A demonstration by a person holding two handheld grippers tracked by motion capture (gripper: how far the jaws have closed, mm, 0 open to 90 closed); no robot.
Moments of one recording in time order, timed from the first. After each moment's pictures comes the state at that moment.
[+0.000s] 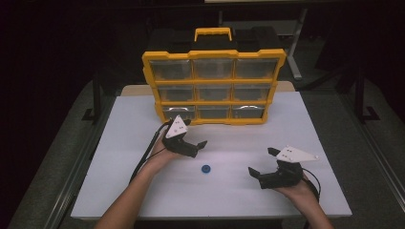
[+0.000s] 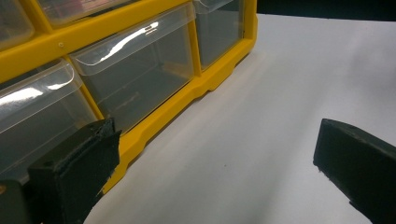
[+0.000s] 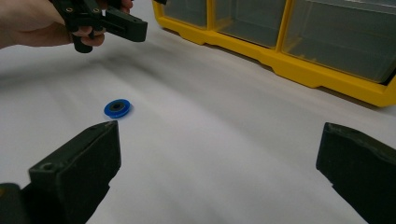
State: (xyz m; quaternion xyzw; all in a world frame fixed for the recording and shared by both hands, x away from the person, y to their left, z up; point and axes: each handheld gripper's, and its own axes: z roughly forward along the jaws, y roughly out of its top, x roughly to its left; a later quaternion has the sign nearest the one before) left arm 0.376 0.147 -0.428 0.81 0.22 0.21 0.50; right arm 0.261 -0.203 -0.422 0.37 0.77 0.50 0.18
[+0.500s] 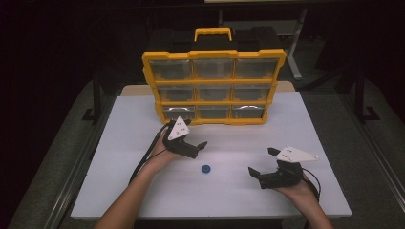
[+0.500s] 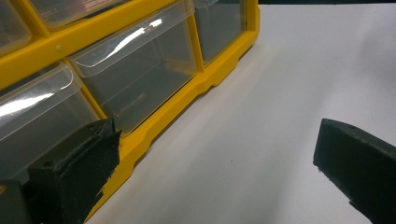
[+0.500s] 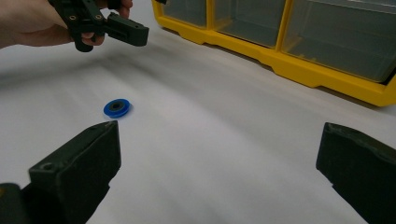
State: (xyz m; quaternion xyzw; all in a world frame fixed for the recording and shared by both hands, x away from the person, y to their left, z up) left arm 0.375 0.144 -0.430 0.82 0.20 0.23 0.49; right arm 0.261 -0.203 -0.422 0.37 0.77 0.49 0.18
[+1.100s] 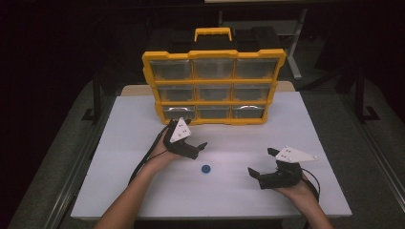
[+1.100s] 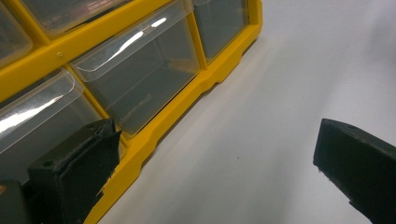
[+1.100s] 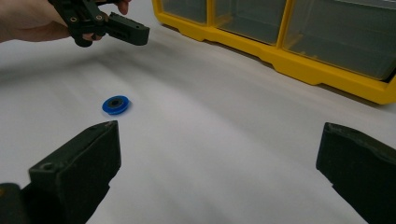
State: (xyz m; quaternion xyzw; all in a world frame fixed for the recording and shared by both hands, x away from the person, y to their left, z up) left arm 0.373 0.142 -0.431 0.82 0.18 0.26 0.48; right arm 0.261 -0.202 -0.424 0.37 0.77 0.49 0.18
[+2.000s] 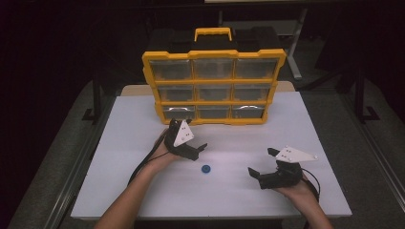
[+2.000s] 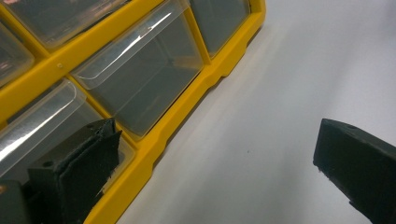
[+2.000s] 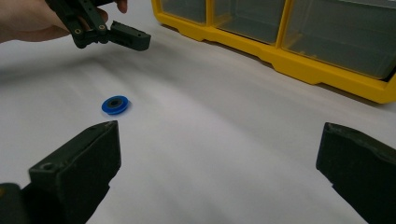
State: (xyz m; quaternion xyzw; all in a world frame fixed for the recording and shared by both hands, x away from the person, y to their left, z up) left arm 0.369 0.137 -0.433 0.83 0.15 0.29 0.45; right arm 0.262 -0.202 -0.425 0.37 0.77 0.49 0.18
